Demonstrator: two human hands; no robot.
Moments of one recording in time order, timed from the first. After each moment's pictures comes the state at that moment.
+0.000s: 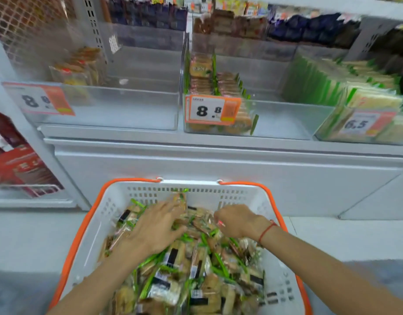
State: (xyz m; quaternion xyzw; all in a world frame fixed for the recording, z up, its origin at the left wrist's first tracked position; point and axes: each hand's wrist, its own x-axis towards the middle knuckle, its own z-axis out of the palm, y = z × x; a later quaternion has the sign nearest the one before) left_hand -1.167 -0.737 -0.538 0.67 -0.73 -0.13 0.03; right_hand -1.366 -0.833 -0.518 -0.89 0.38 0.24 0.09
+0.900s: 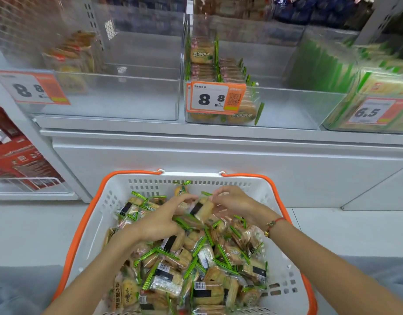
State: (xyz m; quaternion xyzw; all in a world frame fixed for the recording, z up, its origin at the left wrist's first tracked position) left_hand -1.164 -0.741 -0.534 0.59 -0.61 -0.49 0.20; right_hand -1.355 -0.832 -0.506 -0.57 0.53 -0.09 0.62
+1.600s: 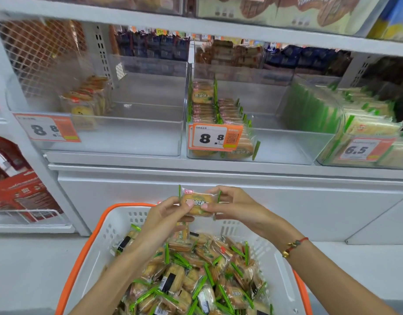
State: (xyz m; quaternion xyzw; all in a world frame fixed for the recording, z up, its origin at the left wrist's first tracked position) left_hand -1.184 -0.745 -0.454 0.58 -0.40 -0.49 0.51; right_hand -1.346 -0.838 -0.423 -0.66 0.42 -0.16 0.61
